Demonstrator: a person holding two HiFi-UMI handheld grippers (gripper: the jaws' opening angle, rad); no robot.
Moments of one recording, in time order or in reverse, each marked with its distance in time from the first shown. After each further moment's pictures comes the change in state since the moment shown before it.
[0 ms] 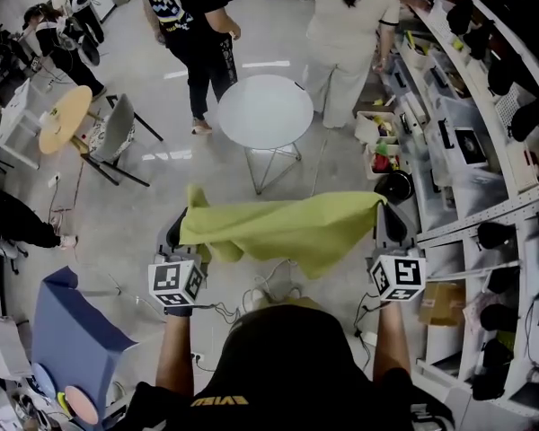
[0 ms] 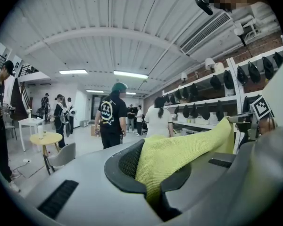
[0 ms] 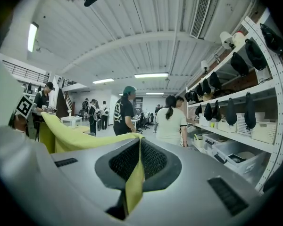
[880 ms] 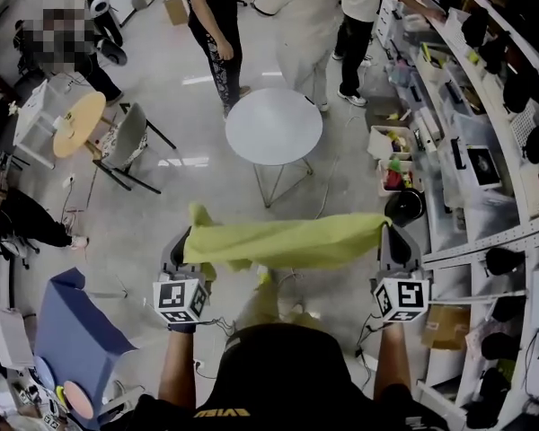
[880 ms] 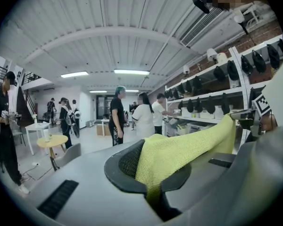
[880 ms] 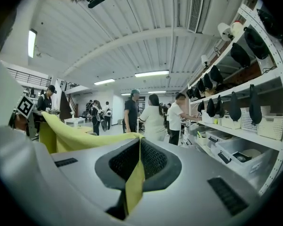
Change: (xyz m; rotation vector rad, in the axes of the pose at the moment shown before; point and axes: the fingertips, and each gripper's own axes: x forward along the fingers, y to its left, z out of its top) left arm 0.025 -0.030 0.003 0.042 0.046 0.074; right arm 0.024 -0.046 -0.013 0.025 0.004 0.053
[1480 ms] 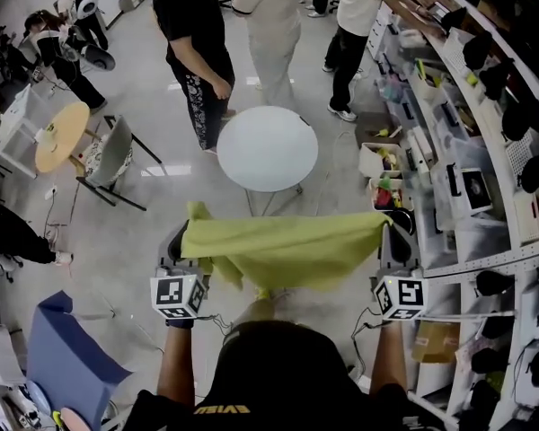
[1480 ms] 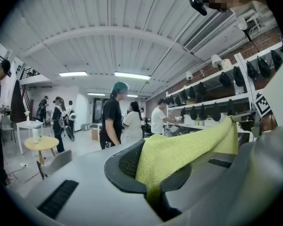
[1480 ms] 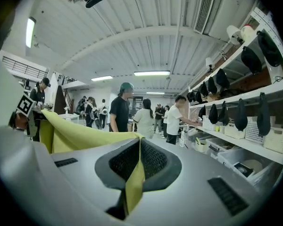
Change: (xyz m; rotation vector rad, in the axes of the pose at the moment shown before) left arm 0.127 0.064 0.034 -0.031 -0.084 -0.044; right arm 0.122 -0.006 0.038 -0.055 0.000 -0.056
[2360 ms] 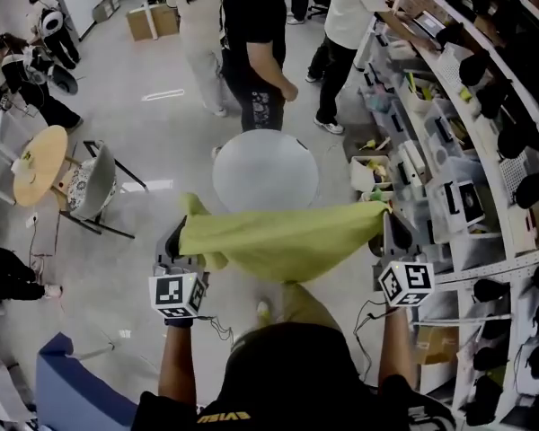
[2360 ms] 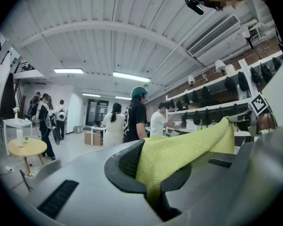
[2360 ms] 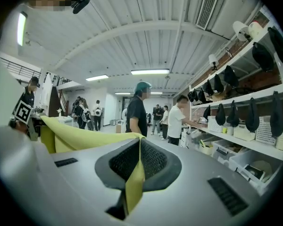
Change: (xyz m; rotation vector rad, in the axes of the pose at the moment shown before) left arm 0.137 0.119 0.033 -0.015 -0.066 -0.077; right arm 0.159 0.041 0.057 0.028 -0.010 -0.037
